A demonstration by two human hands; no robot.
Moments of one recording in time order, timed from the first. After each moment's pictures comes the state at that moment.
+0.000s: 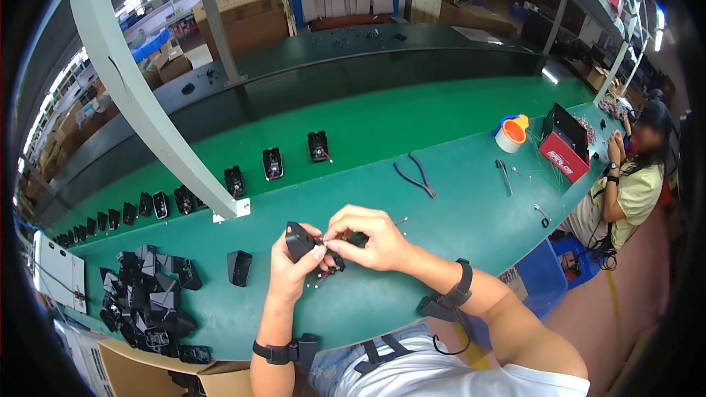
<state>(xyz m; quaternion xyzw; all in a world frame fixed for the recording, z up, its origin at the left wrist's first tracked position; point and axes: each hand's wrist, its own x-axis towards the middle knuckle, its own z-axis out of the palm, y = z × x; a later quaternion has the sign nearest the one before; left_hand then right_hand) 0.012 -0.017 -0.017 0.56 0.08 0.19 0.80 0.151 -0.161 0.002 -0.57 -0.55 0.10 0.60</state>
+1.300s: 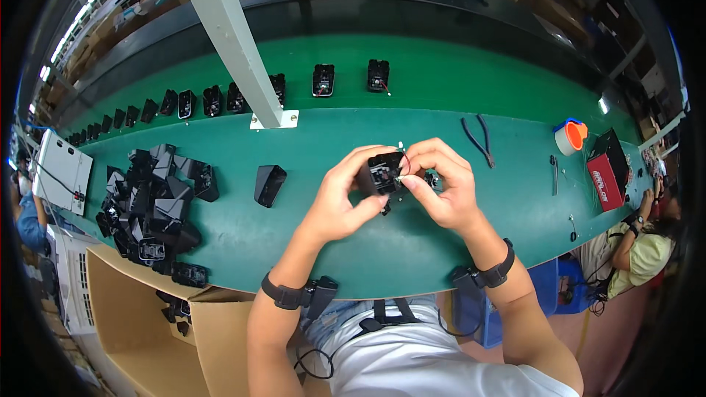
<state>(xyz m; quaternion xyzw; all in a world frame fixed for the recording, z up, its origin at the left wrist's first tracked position) 0.019 -0.018 -0.017 0.72 -0.01 0.28 0.63 0.160 -0.166 0.003 -0.58 -0.58 0.04 0.57</state>
